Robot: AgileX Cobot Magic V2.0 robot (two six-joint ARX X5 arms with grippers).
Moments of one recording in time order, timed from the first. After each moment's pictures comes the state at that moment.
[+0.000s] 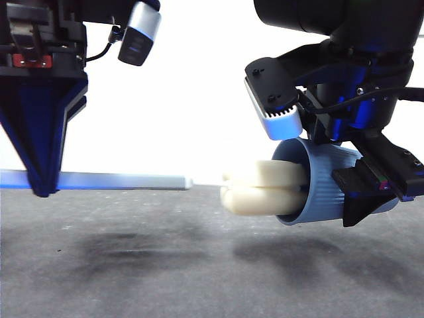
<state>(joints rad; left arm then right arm) -0.74 1.48 1.12 -1.11 0.06 0.36 0.85 1.43 0.81 -0.50 0.53 -0.99</state>
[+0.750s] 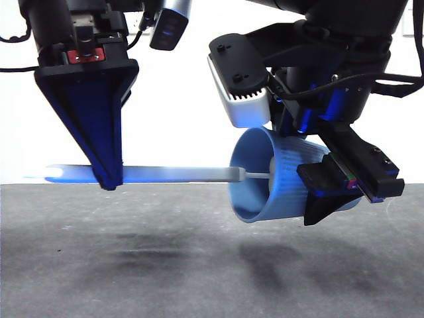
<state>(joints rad) -0.80 1.48 1.12 -0.98 0.12 0.34 0.99 1.43 0.81 -0.43 0.51 -0.99</state>
